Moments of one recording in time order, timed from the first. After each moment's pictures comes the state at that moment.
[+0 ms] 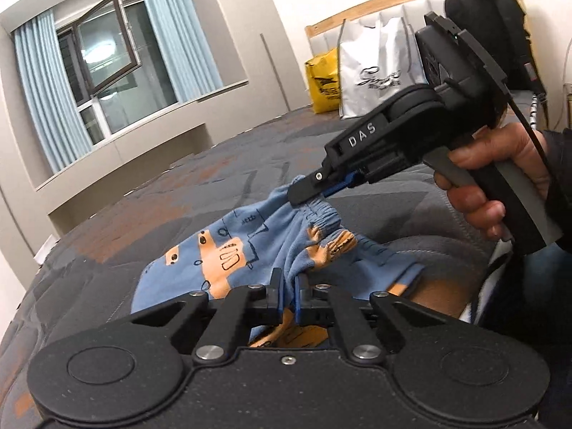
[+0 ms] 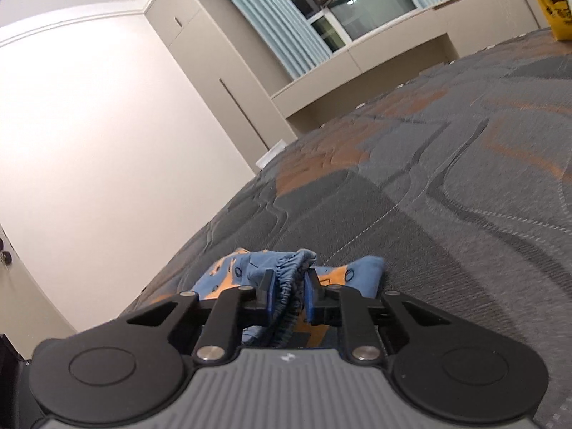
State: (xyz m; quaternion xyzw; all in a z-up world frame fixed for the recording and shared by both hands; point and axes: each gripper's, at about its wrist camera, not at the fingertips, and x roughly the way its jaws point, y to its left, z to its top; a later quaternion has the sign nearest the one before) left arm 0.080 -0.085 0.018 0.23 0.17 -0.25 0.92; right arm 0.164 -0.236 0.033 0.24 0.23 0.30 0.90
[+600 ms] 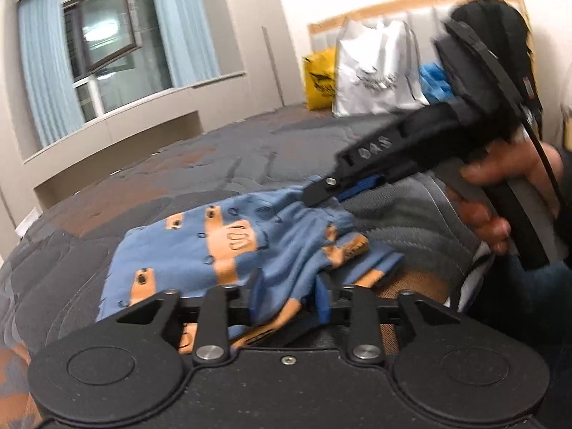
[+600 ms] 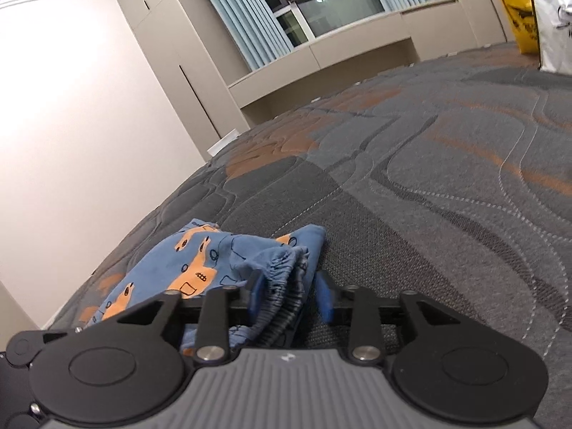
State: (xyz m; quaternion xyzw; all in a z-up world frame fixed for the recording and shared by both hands) left arm 0.082 -0.077 -0.001 0.17 0.19 -0.26 0.93; right arm 0.143 -0.236 0.021 0.19 0.26 0.21 0.92
